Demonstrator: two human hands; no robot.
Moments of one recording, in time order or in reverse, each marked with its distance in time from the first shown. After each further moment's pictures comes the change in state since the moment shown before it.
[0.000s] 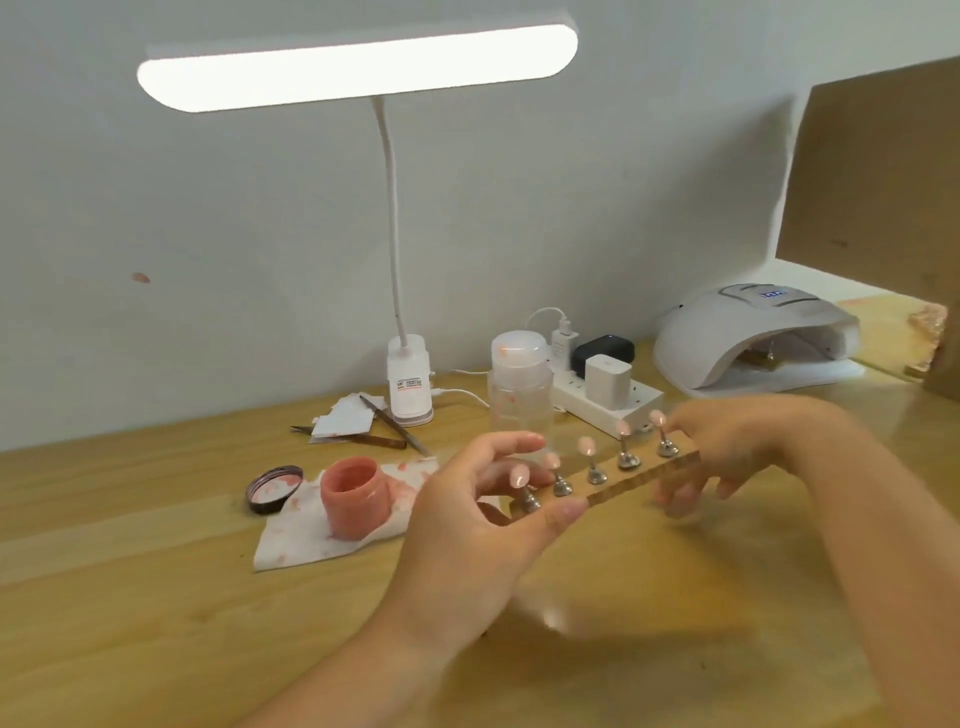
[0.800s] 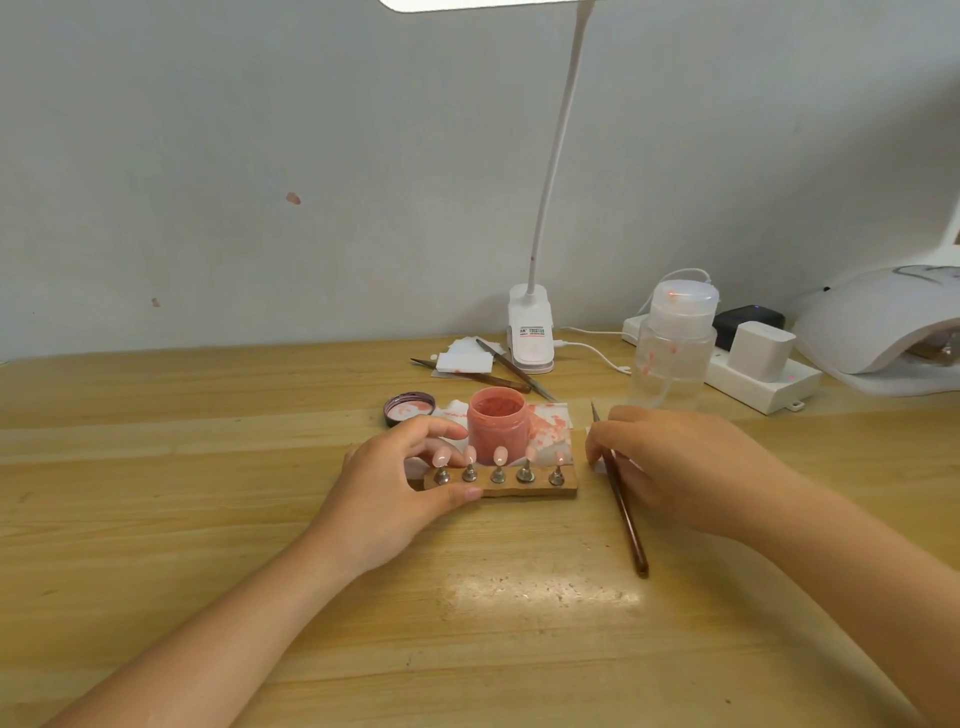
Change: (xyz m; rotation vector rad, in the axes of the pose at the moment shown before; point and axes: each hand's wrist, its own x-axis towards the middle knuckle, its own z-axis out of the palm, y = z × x) left_hand -0.028 -0.076 -0.143 0.404 0.115 -0.033; right_hand 0.038 -0.094 0.106 -0.618 0.534 -0.642
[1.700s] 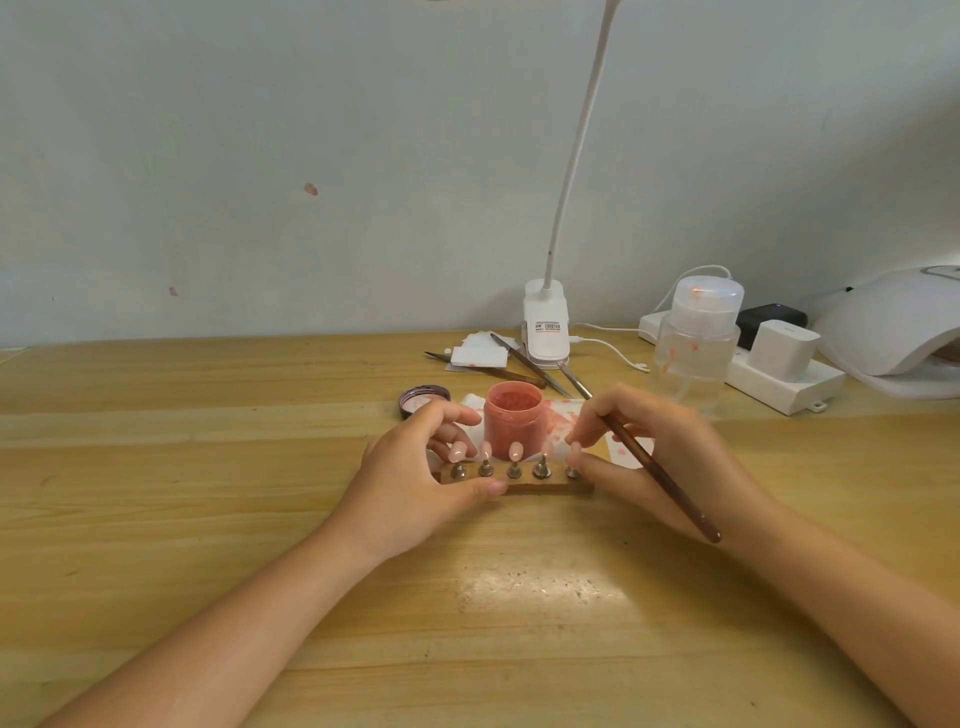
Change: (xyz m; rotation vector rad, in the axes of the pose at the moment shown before) left_hand 0.000 0.004 0.001 0.034 0.005 -0.044; right_hand 0.009 -0.013 0.028 0.692 0.466 -0.122
